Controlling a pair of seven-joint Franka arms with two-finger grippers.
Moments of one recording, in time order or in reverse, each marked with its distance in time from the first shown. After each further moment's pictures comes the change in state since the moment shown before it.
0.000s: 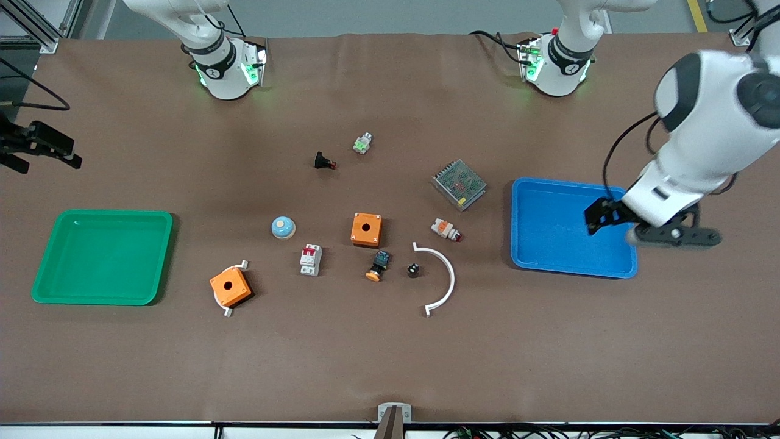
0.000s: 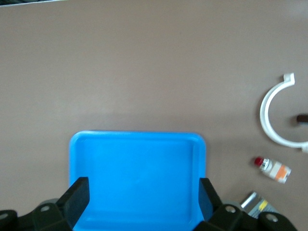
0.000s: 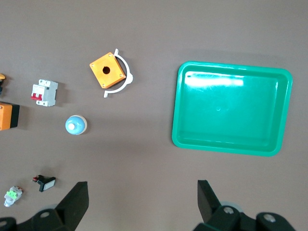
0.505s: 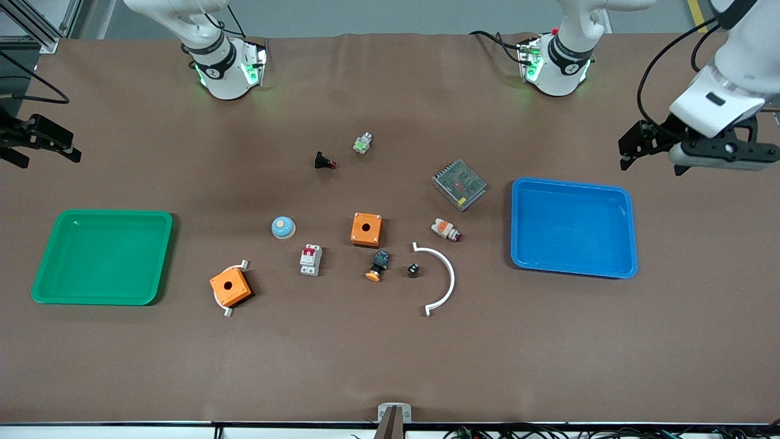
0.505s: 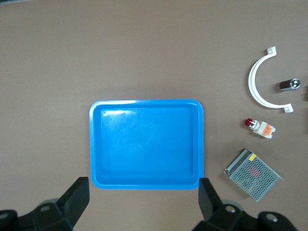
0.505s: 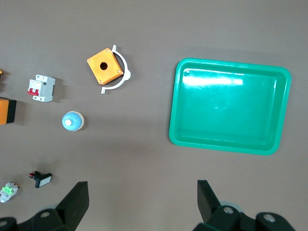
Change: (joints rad) left arm 0.002 -0.219 -0.008 -0.038 0.000 -0.167 0.021; right arm -0.007 -0.017 -0.013 -0.028 -0.003 0.010 -0.032
